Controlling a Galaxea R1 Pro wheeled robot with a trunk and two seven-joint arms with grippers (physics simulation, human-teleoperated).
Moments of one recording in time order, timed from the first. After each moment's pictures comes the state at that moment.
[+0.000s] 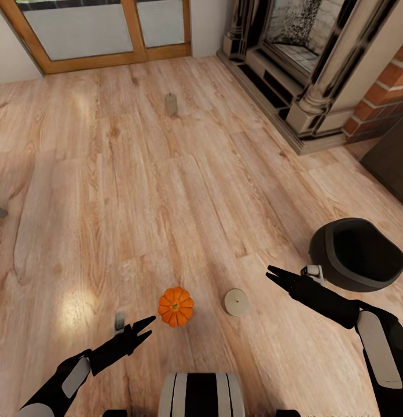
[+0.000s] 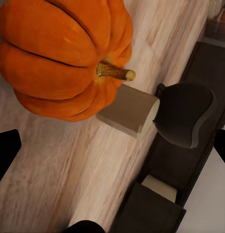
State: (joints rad) left arm -0.51 0.15 0.12 -0.47 0.63 0.55 -1.01; right arm -0.35 -0.15 -0.28 -1.55 -0.77 1.04 0.86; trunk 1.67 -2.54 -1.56
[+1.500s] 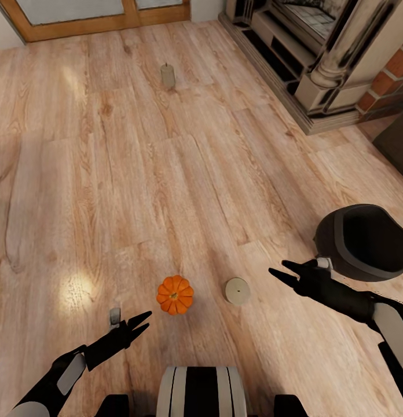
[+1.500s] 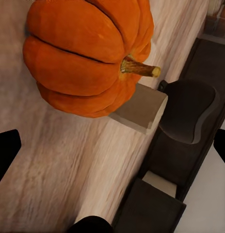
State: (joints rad) left arm -0.51 0.17 0.11 -0.51 0.62 0.53 -1.09; right arm -0.36 -0.36 -0.10 -1.55 -1.20 1.04 0.79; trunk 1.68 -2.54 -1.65
